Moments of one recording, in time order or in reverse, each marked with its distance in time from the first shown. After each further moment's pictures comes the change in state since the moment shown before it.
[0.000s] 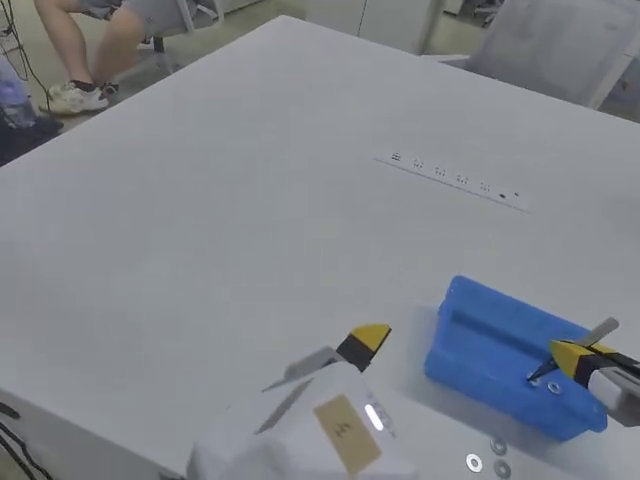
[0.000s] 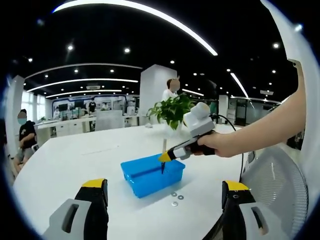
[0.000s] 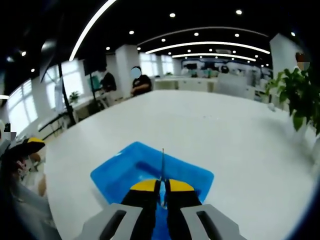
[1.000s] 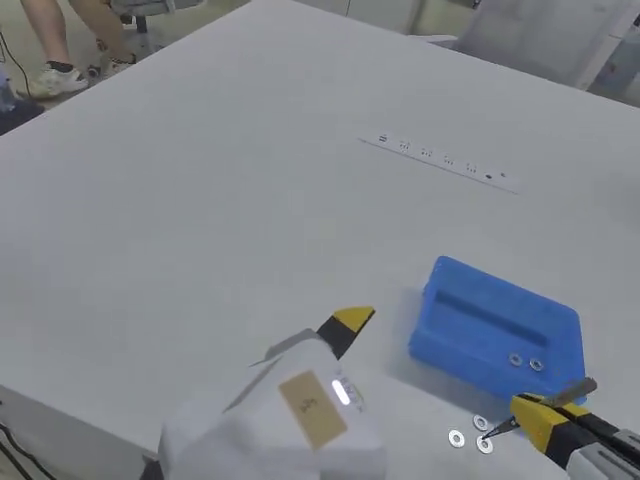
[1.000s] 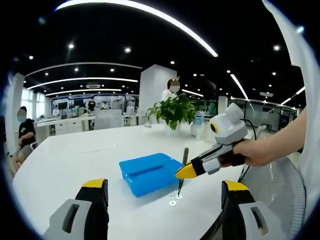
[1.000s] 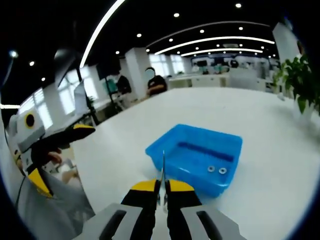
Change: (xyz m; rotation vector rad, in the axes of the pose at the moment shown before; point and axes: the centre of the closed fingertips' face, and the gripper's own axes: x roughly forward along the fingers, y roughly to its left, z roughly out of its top) left arm -0.001 -0.004 -0.003 -0.014 0.012 -0.010; right arm -0.058 0.079 -0.040 0.066 -0.006 0.144
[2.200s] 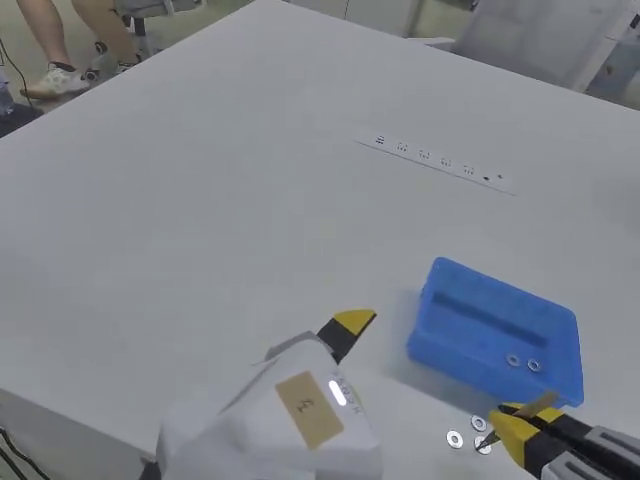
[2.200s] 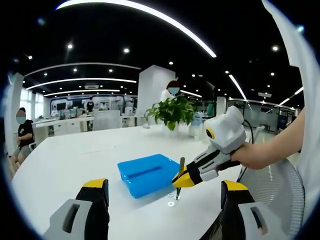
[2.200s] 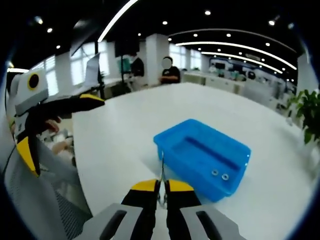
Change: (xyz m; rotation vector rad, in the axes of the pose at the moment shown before) left arm 0.001 -0.003 0.005 0.002 -0.018 -0.015; right arm 0.009 0.001 -0.011 -0.211 0.097 -0.007
